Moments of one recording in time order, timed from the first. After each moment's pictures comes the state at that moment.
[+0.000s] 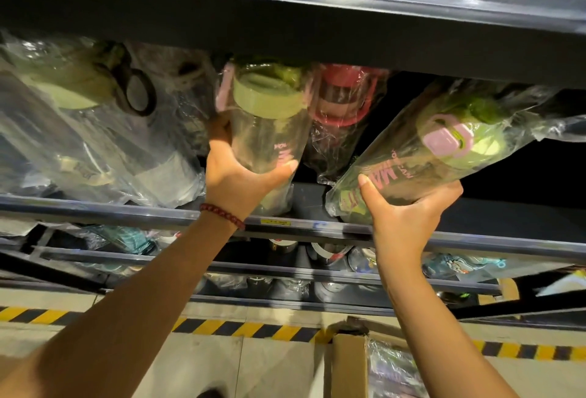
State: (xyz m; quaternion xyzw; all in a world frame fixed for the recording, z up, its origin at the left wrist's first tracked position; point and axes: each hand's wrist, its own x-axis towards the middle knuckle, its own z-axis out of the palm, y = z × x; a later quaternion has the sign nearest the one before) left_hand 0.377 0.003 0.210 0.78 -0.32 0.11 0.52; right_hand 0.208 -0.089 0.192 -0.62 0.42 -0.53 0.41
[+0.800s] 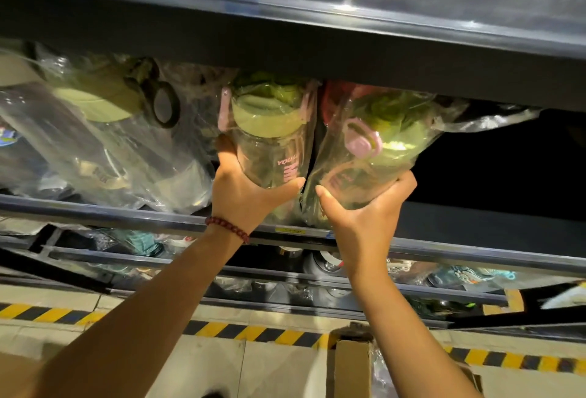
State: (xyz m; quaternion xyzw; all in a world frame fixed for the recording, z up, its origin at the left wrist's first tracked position) left_hand 0.392 0.020 0.198 0.78 -0.28 -0.08 0.56; right_hand 0.257 -0.056 0.199 -0.66 0.40 -0.46 0.44
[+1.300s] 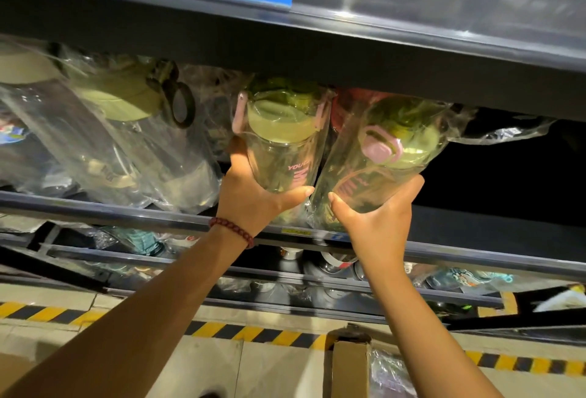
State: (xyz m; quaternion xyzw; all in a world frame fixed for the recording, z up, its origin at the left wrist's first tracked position) left_hand 0.390 0.026 0.208 0.76 -0.29 -0.14 0.56; right_hand 0.250 -0.065 0.199 -0.72 0.42 -0.42 0.37
